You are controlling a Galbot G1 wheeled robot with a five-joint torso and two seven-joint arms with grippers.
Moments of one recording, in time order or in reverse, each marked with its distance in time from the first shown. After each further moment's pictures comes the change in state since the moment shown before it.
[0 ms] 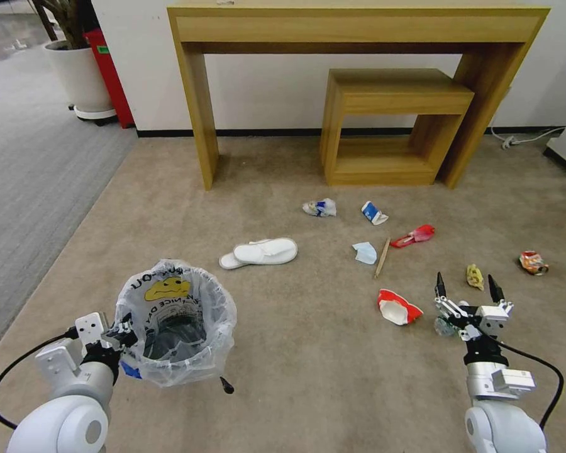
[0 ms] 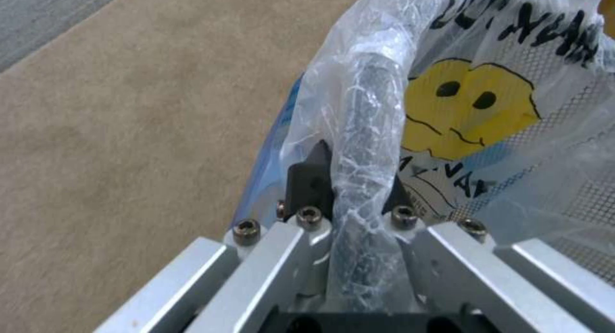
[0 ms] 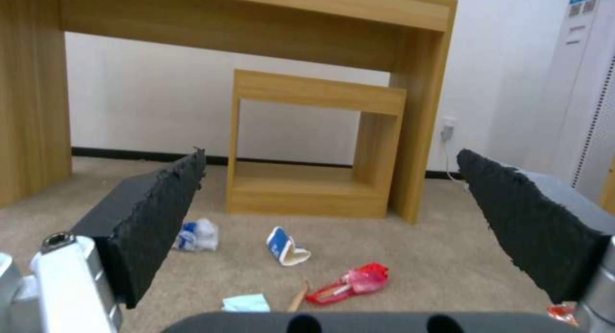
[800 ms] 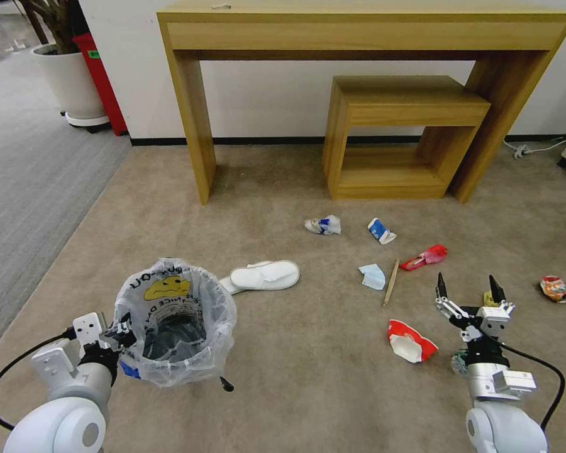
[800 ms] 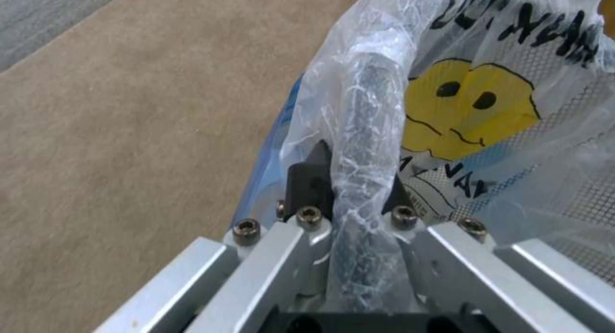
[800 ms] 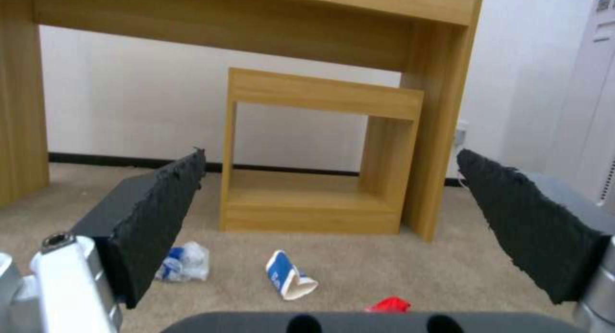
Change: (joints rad) left arm 0.008 0.002 -0.004 -0.013 -0.009 0.003 -0.002; right arm -0.004 -0.002 0.002 0.000 0.000 0.005 0.003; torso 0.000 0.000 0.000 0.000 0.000
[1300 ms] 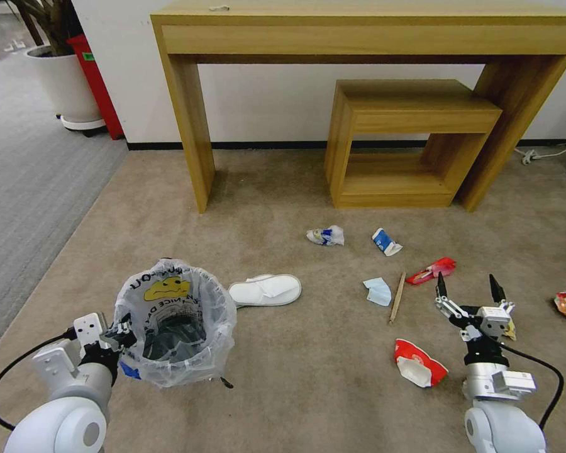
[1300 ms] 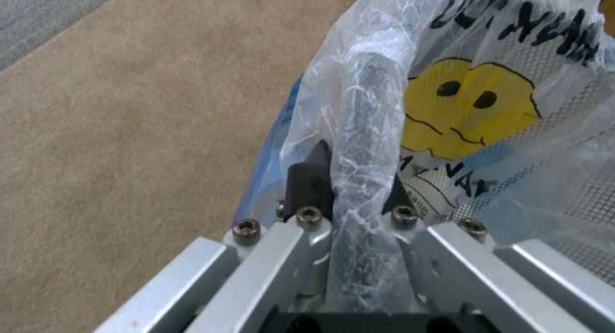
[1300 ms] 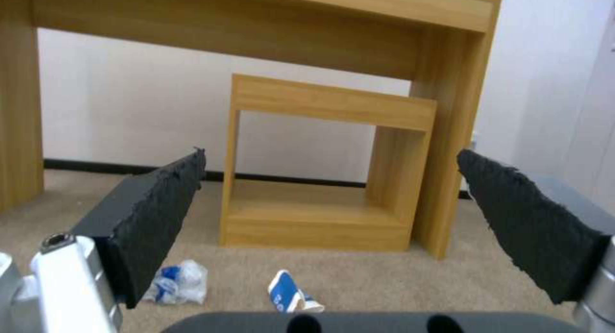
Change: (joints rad) left arm 0.000 0.000 0.000 0.008 0.003 -0.002 0.000; right arm 0.000 -0.011 -0.003 -0.007 -0.008 0.024 -0.004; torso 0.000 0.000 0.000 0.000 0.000
